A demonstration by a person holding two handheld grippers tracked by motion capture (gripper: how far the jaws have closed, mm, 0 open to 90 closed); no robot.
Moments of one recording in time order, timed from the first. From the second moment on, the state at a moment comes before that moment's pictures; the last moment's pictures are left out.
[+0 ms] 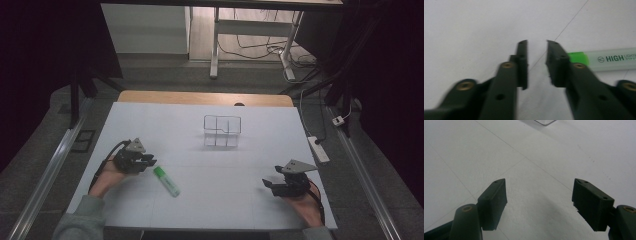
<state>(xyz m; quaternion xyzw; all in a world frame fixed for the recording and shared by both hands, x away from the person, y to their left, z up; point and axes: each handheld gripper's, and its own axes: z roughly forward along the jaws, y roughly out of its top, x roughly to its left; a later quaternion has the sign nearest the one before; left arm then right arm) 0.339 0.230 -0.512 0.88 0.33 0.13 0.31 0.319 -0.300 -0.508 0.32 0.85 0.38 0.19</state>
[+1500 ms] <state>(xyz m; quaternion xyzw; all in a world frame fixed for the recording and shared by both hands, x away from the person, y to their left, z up) 0.343 0.212 -0.472 0.95 0.16 0.13 0.23 0.318 -0.299 -0.509 0.32 0.85 0.37 0.19</state>
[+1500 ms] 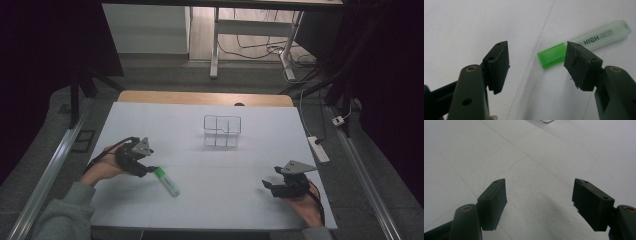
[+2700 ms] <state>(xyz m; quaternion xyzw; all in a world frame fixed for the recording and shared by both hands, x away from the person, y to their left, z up) 0.364 0.169 -0.494 0.99 -0.07 0.03 0.15 0.319 -0.297 -0.512 0.32 0.85 0.37 0.18</state>
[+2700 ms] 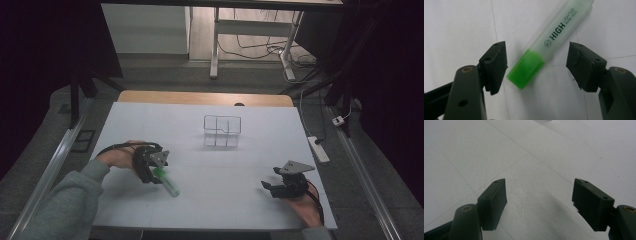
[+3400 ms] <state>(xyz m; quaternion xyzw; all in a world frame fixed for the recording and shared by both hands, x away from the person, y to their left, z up) 0.368 0.160 -0.508 0.99 -0.10 0.01 0.13 0.320 -0.297 -0.513 0.32 0.86 0.37 0.18</state>
